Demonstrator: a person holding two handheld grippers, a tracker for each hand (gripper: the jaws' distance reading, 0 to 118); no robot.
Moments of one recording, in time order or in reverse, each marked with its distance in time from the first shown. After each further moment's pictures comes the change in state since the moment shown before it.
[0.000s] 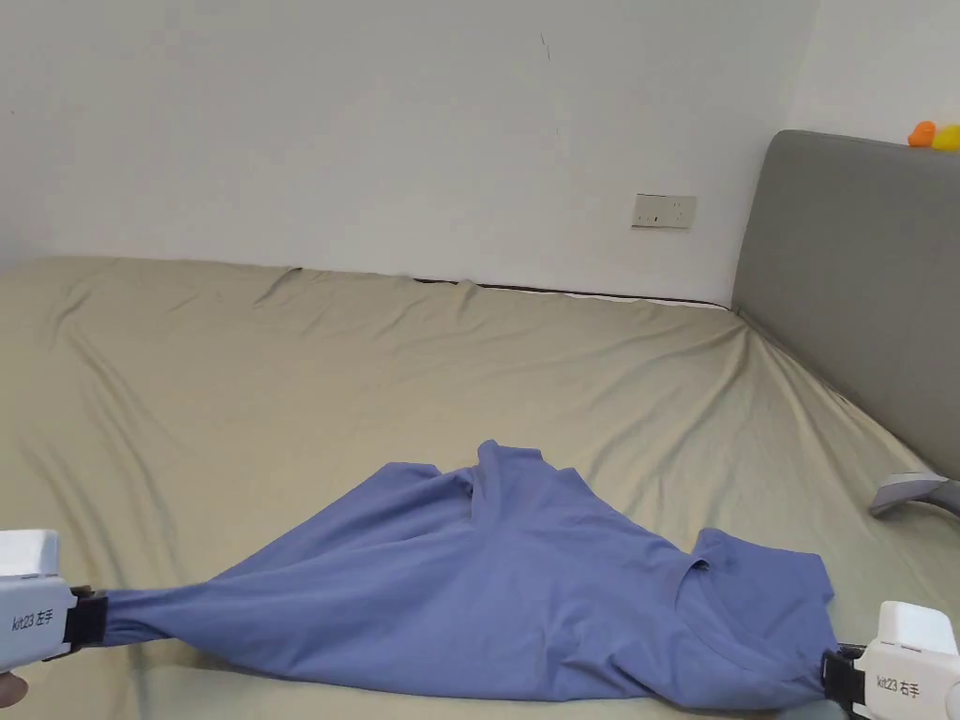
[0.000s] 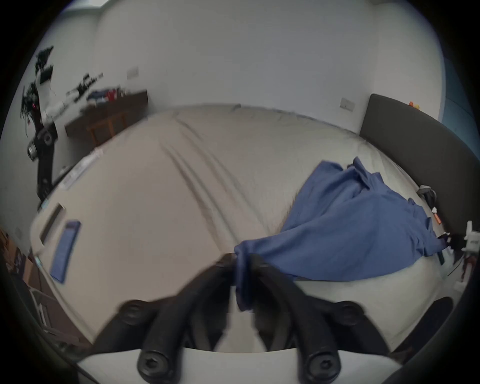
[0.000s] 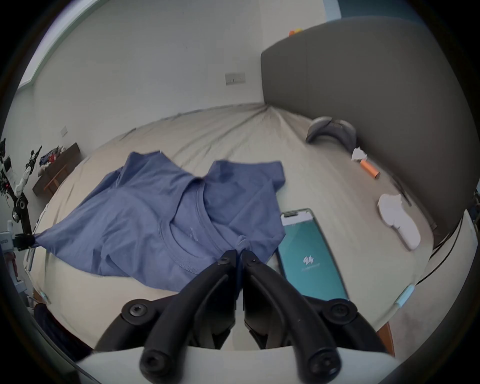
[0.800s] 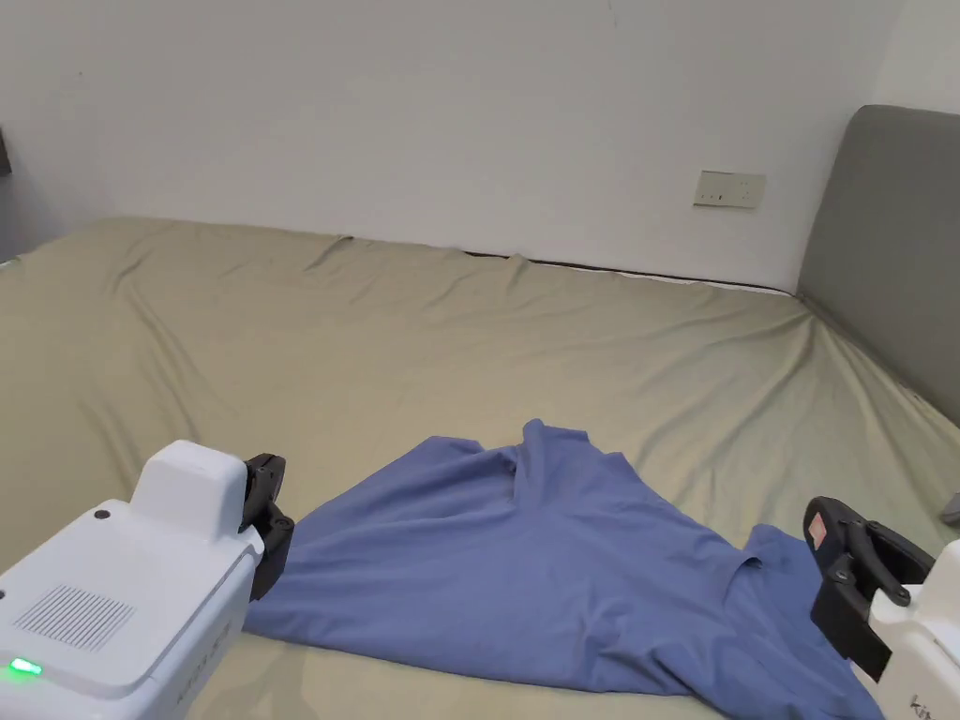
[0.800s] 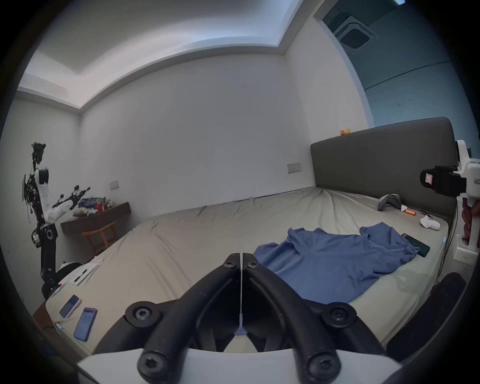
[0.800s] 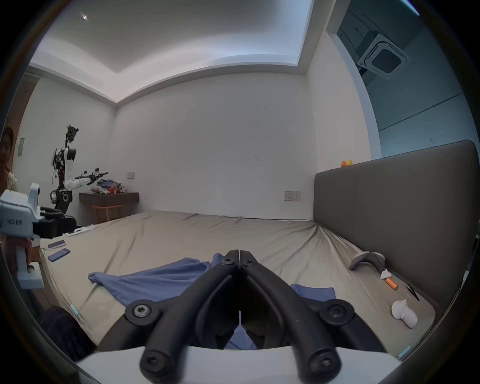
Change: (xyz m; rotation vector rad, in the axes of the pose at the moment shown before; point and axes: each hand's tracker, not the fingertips) left arm 0.120 -0.016 0.116 0.509 -0.076 -0.235; right arm -0.120 0.007 0.149 0.690 0.231 0.239
